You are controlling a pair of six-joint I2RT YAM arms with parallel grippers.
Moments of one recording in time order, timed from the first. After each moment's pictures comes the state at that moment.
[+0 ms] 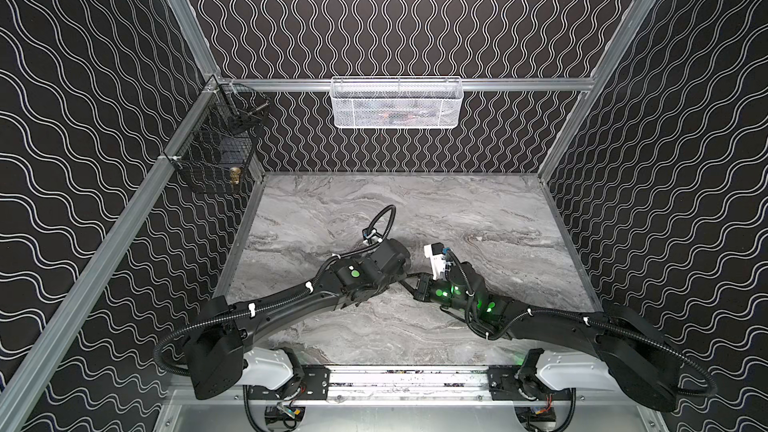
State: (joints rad) left arm -0.96 1.36 0.99 -0.49 -0.34 -1.15; right arm 0.93 1.27 0.48 0.51 -0.17 0.99
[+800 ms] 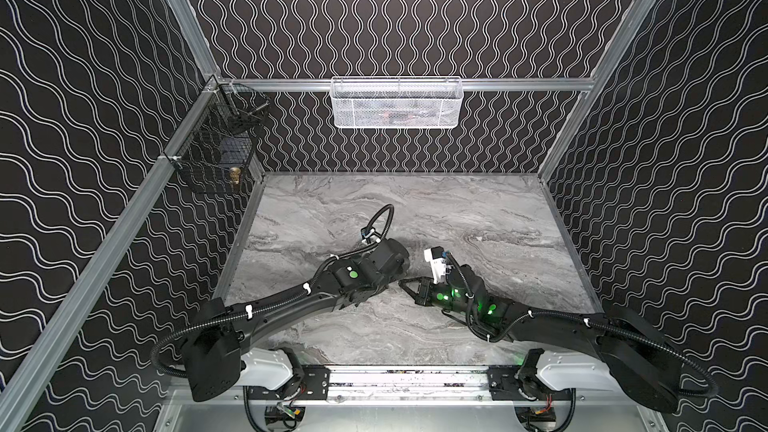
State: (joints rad) left arm -0.96 1.35 0.98 -0.46 -0.35 -1.15; right arm 0.93 1.27 0.45 0.48 -0.16 0.97
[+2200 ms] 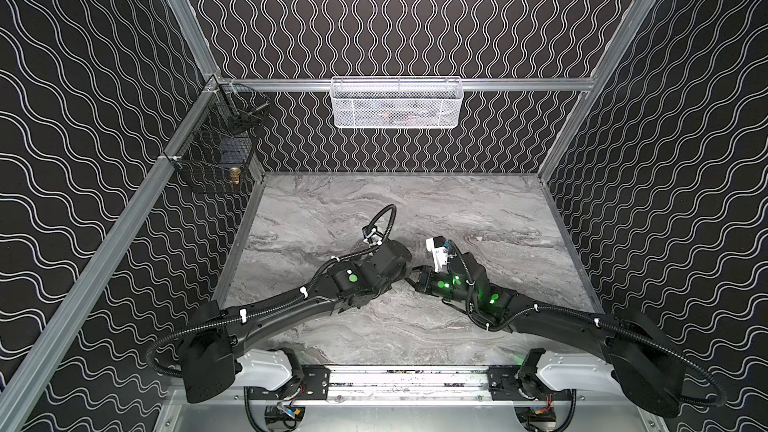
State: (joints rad) left arm -1.01 1.33 1.00 -0.45 -0.40 -1.17; right arm 0.87 1.24 0.56 0.35 -0.21 1.03
